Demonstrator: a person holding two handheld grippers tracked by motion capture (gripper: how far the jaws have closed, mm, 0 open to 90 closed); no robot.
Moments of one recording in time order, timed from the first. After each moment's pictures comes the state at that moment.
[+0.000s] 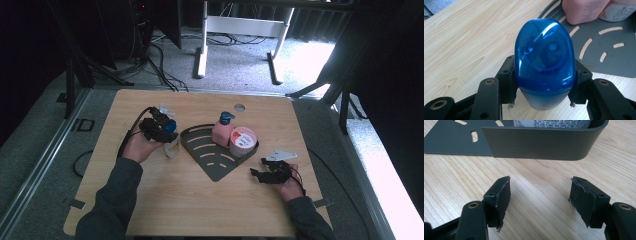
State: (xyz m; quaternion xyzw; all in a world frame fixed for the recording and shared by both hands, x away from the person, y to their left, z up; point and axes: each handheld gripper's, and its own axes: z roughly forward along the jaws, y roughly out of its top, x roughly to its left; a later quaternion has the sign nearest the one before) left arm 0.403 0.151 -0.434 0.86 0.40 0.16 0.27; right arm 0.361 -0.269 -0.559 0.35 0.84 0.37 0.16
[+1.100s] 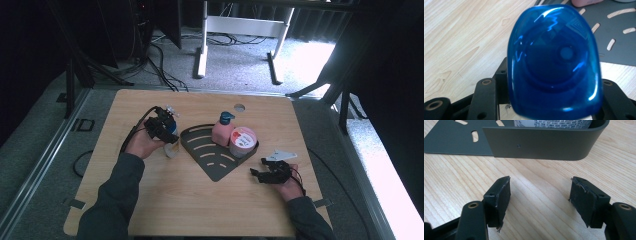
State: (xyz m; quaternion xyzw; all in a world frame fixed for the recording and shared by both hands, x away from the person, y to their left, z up) left arm 0.419 0.141 -0.442 0.89 0.40 0.13 0.20; right arm 0.360 -0.269 -0.559 0.35 0.84 0.37 0.16
